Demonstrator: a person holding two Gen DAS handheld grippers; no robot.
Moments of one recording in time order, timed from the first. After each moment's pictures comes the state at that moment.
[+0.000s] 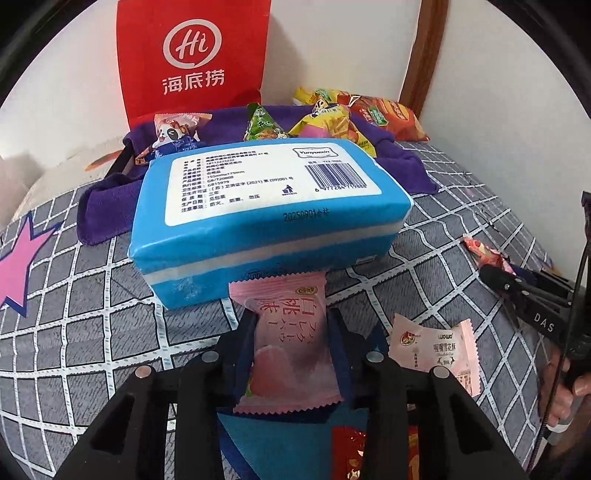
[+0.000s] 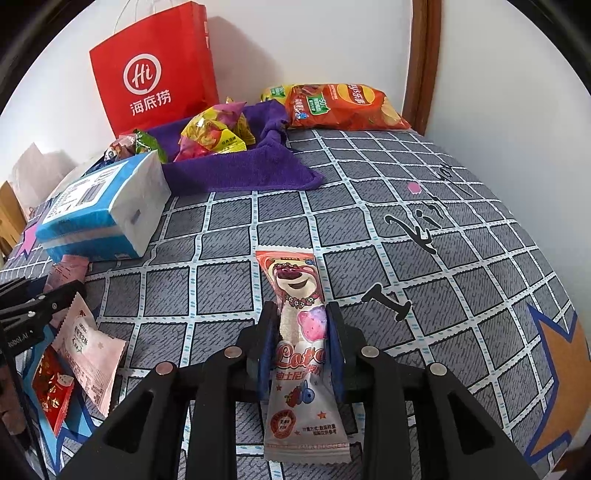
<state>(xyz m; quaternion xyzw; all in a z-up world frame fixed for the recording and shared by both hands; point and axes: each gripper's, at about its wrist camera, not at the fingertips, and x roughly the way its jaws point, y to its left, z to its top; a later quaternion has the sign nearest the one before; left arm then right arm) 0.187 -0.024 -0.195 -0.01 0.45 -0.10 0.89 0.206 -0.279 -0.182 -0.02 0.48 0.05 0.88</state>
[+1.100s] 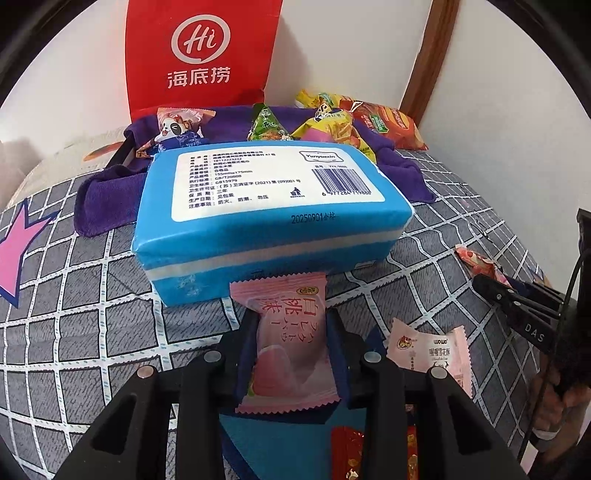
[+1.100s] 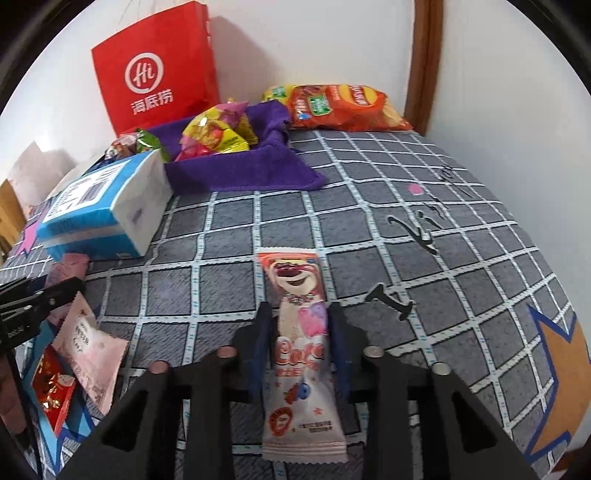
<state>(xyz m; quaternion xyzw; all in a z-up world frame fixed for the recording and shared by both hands) 0.186 -0.017 -0.194 -0.04 0.45 -0.10 0.89 0.206 -0.279 -0.181 -0.02 0.48 0.05 0.88</state>
